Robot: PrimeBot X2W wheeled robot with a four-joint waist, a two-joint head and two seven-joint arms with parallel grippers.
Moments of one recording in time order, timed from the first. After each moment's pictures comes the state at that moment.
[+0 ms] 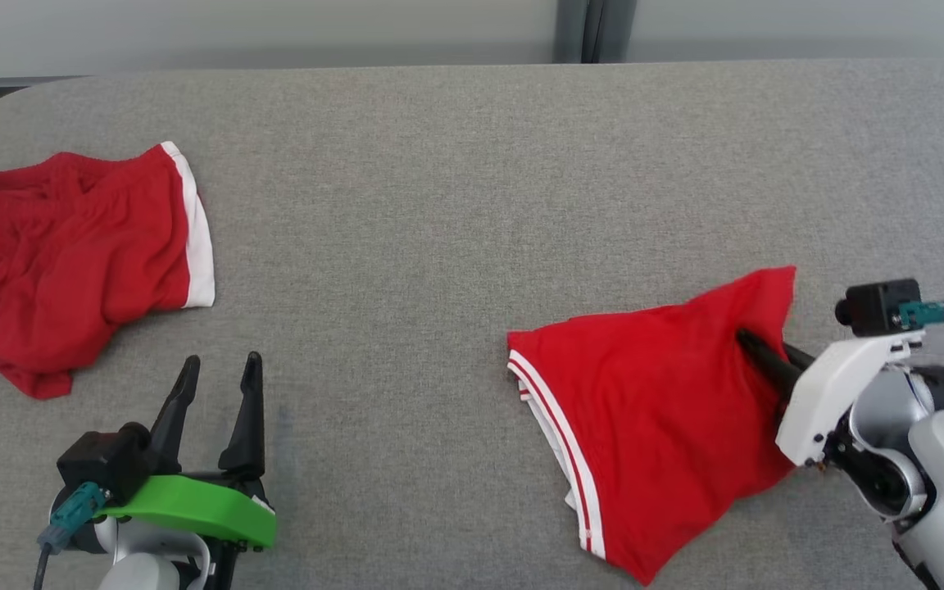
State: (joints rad) left arm -0.07 0.11 -0.19 0.19 -0.49 -0.04 -0.25; right arm -0.19 -0.39 0.38 0.20 0.68 0.03 0.29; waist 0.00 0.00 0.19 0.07
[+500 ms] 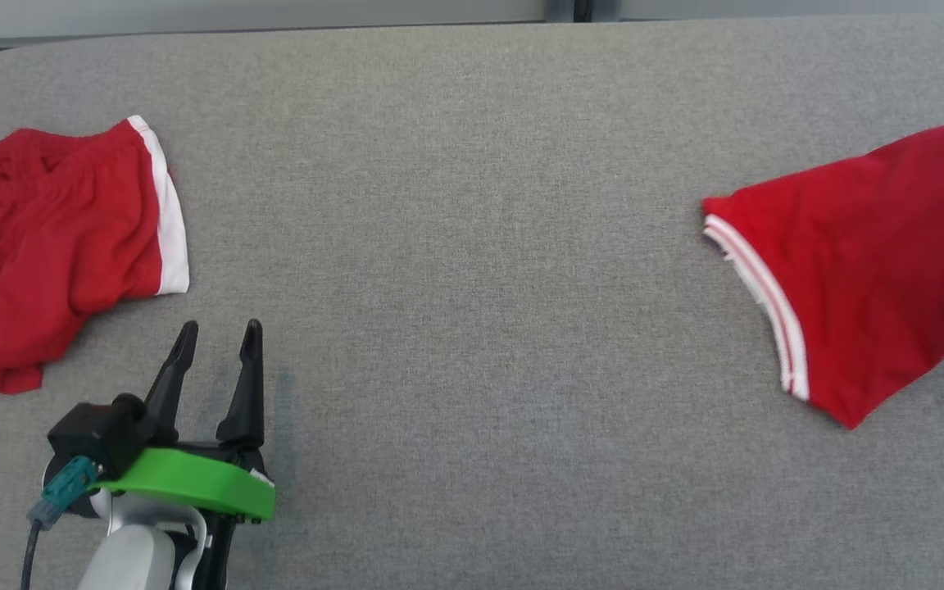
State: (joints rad) left arm -0.10 0.12 -0.19 0.15 -0.49 -0.05 -0.25; right arm -0.43 -0.69 0.21 0.21 0.68 0.02 0.53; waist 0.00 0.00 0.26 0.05
